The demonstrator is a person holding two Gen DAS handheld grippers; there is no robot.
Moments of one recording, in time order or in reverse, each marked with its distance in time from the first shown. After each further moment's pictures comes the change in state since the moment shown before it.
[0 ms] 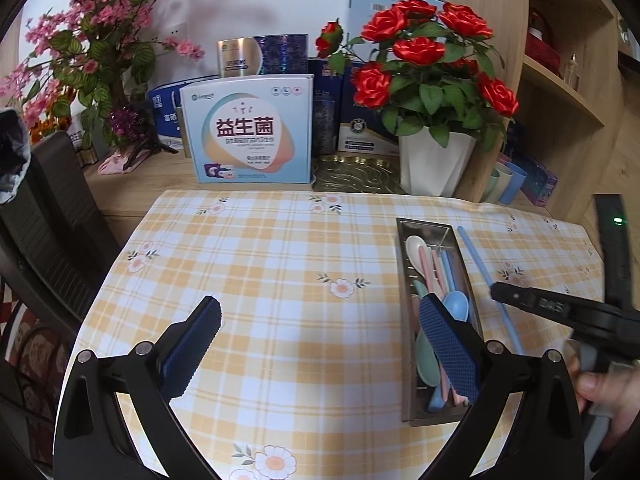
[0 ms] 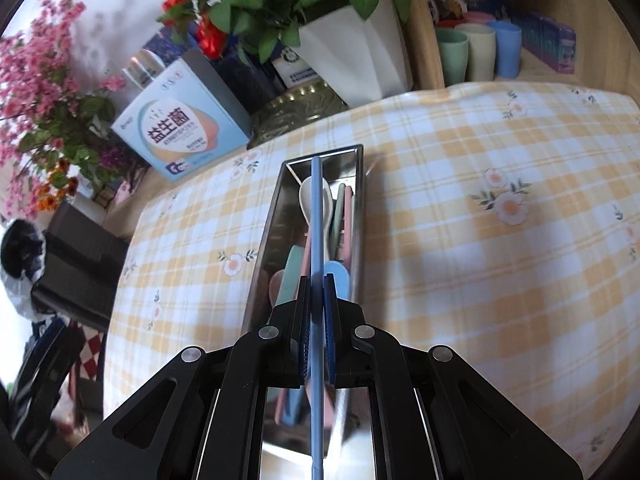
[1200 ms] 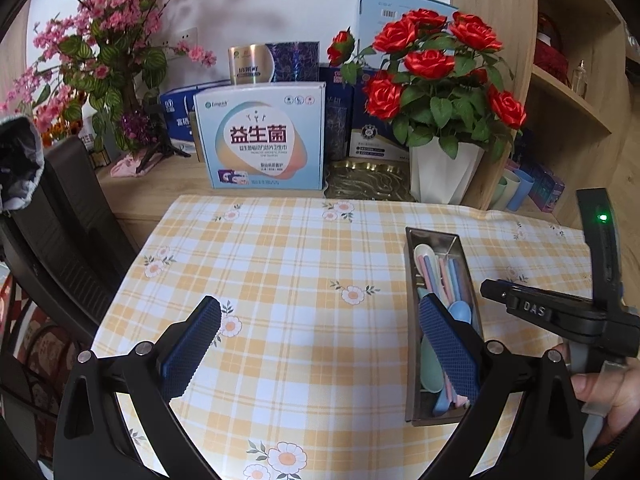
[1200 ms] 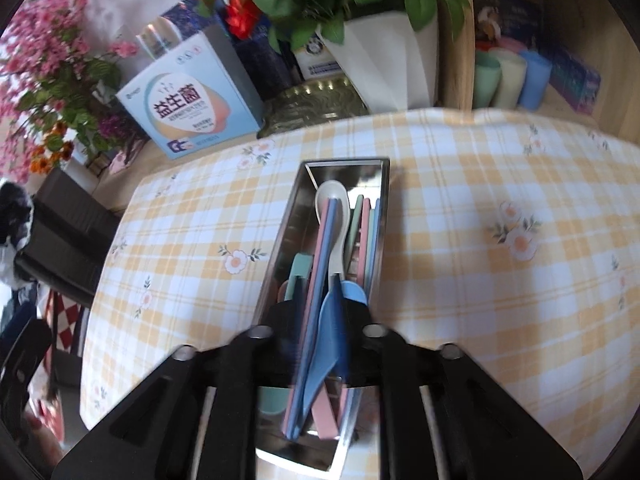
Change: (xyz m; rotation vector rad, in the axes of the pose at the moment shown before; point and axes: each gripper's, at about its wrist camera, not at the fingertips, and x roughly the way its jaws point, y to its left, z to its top) left arm -0.019 -0.004 0.017 0.000 -0.002 0.042; right arm -0.004 0.028 0.014 -0.152 0.017 -0.048
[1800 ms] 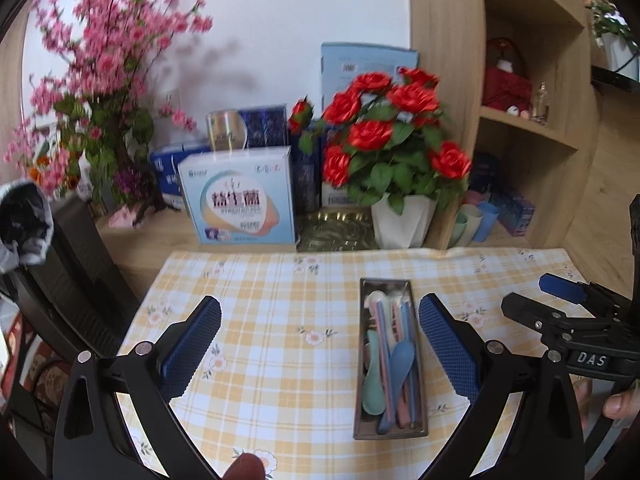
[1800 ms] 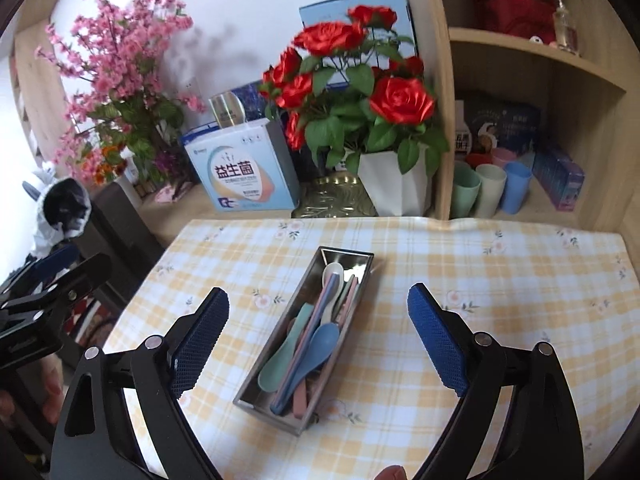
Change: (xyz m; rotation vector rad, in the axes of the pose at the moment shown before) left arm -0.080 -0.056 0.041 0.068 -0.141 -0.014; right arm -0.150 -0.016 -0.001 -0.169 -0.251 0.072
